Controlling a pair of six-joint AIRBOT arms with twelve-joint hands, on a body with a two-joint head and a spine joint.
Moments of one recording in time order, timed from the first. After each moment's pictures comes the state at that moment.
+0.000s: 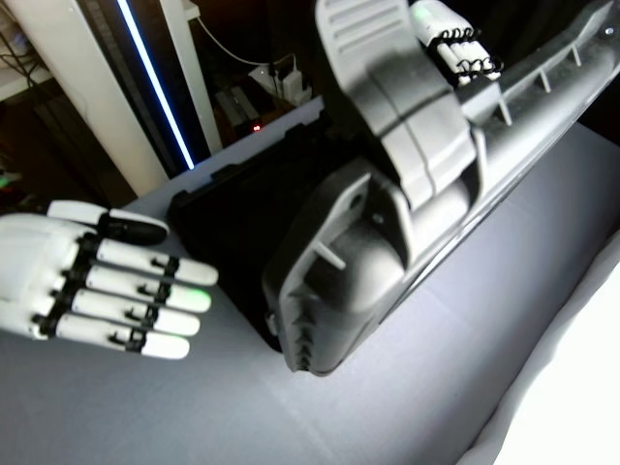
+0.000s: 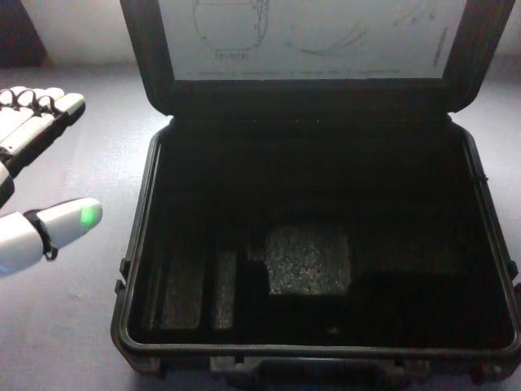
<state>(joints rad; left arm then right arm) 1.14 -0.81 0.96 -0.36 -1.30 0.89 -1.22 -0.83 1.08 0.23 1.36 -0.62</state>
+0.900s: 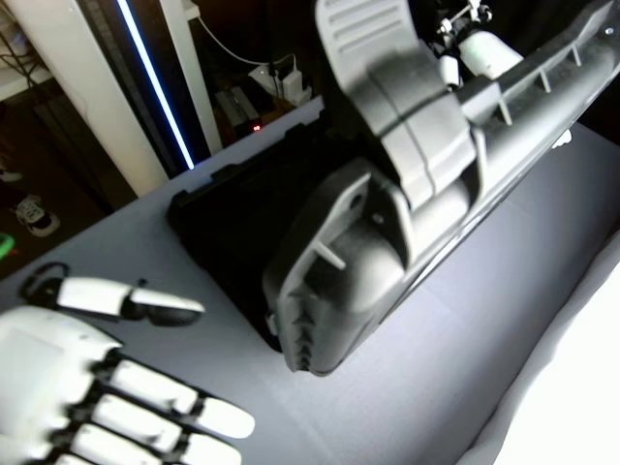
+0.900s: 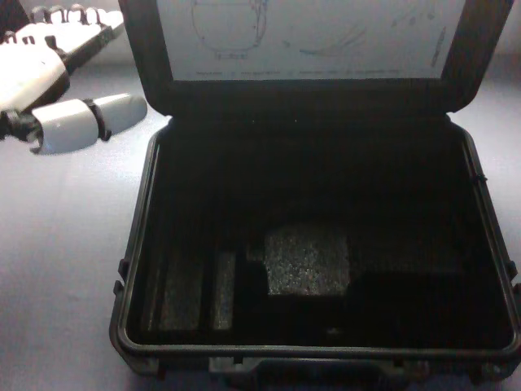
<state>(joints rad) 0.69 -0.98 1.29 -0.26 -0.86 0.83 -0.86 -0.93 1.35 0.19 0.96 -0.63</state>
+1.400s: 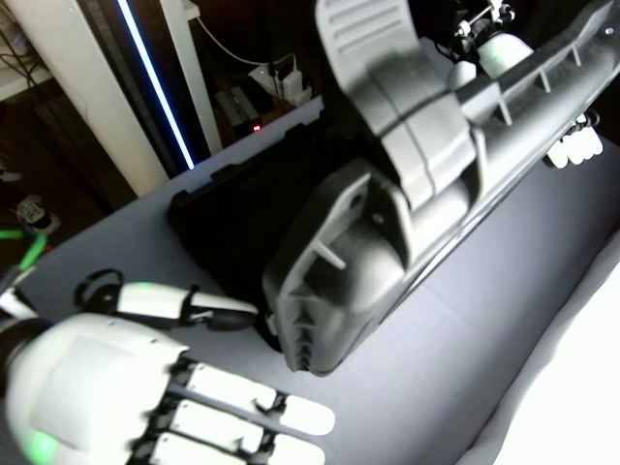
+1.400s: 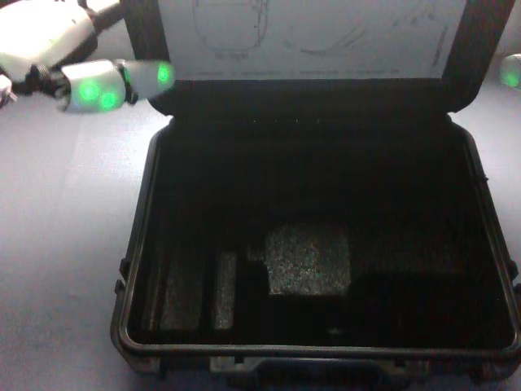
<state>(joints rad) 0.50 -1.03 1.36 -0.13 -0.69 0.85 -0.66 -0.98 1.43 0.06 0.82 -0.63</state>
